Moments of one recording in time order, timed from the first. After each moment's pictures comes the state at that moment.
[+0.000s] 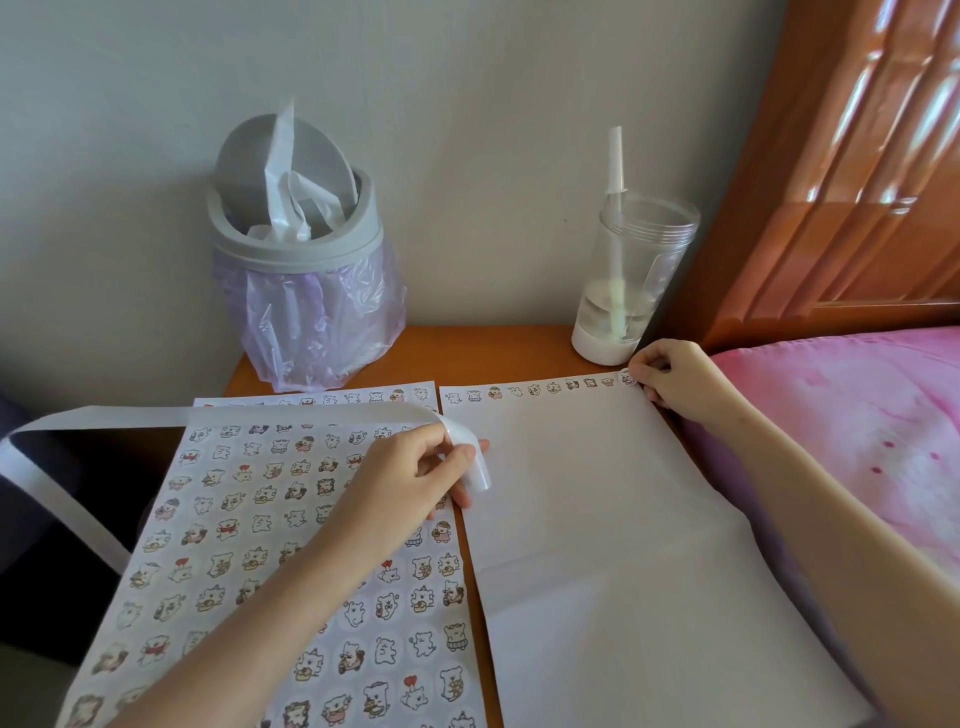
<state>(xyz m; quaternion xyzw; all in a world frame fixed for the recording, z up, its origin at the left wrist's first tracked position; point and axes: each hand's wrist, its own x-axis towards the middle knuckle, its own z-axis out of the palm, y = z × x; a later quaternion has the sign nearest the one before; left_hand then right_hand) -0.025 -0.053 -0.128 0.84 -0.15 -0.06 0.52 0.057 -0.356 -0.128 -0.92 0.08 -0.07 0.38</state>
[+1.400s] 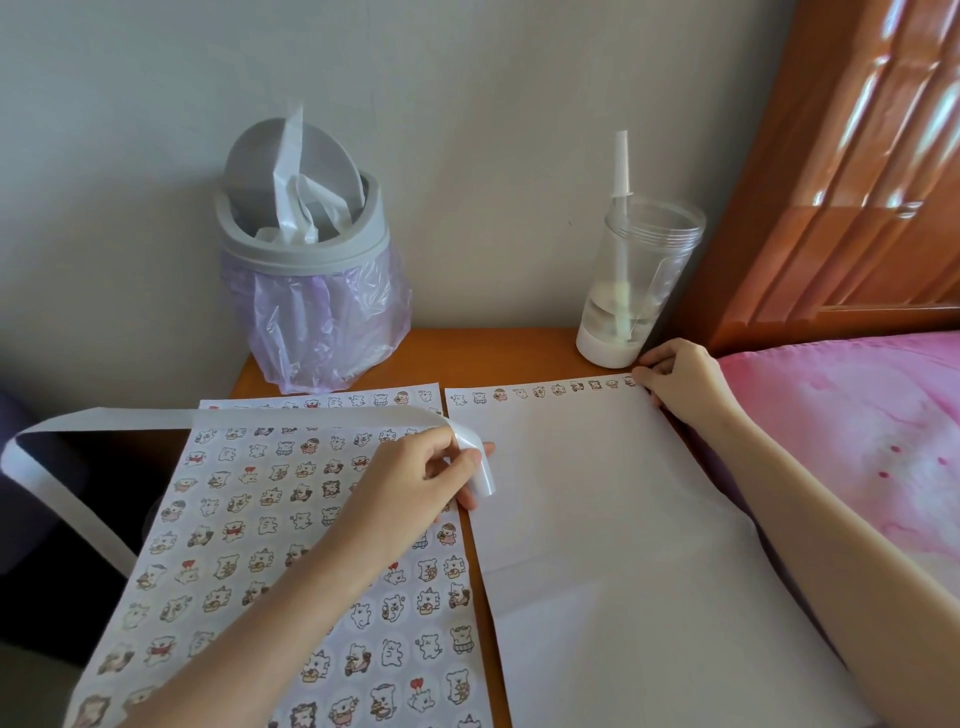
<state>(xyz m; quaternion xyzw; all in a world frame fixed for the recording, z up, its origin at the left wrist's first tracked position) -0.024 -0.053 -0.131 0.85 -0.13 -0.05 0.50 0.059 -0.351 -0.134 -0.92 0.13 -0.13 0.36</state>
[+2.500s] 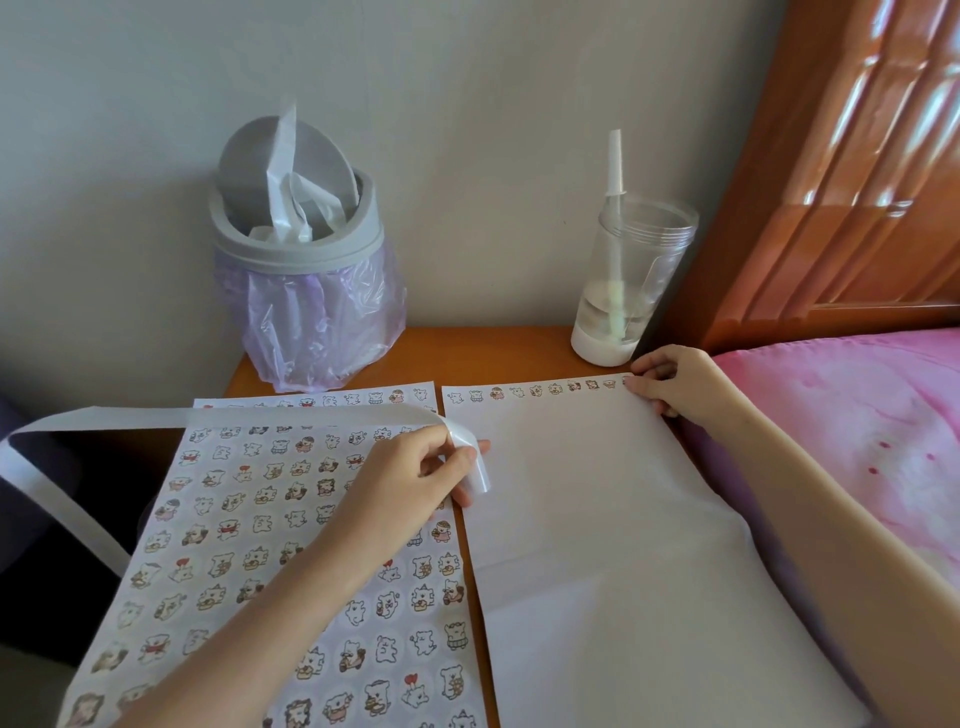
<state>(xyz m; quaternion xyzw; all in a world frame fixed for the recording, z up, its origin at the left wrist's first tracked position) -0.023 -0.055 -0.134 0.85 -0.12 -0.06 0.50 0.050 -0.358 -0.127 -0.89 0.12 -0.04 0.44</state>
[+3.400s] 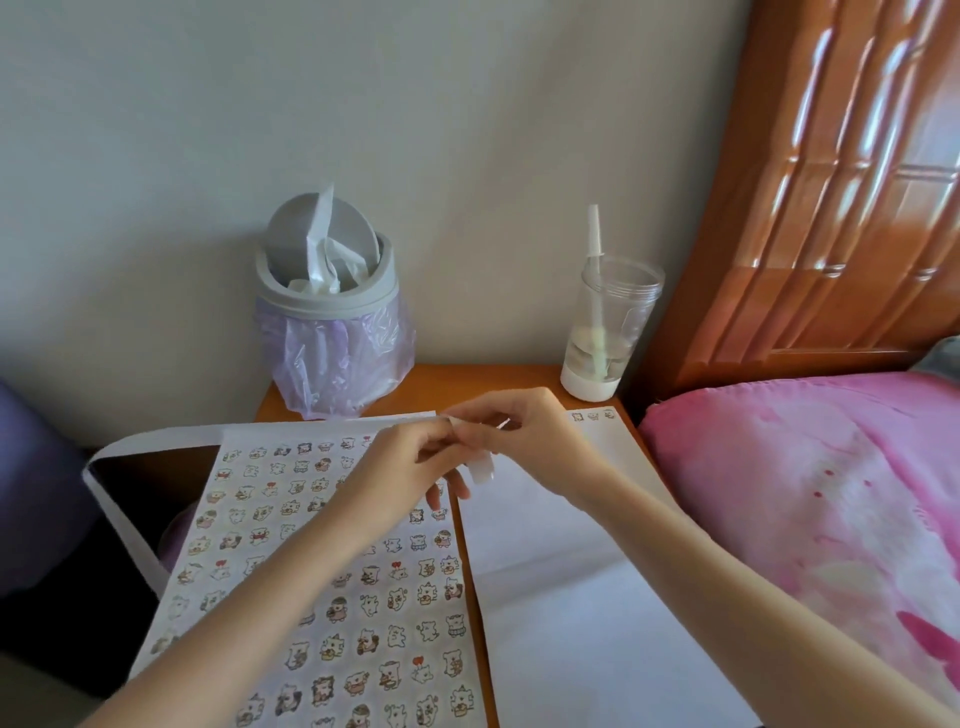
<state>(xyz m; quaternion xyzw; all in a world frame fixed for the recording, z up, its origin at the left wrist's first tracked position) -0.022 -0.047 -0.094 0.81 -0.20 -0.06 0.55 -0.013 -0.208 -0.077 -0.85 -0.17 -0.01 0.50</state>
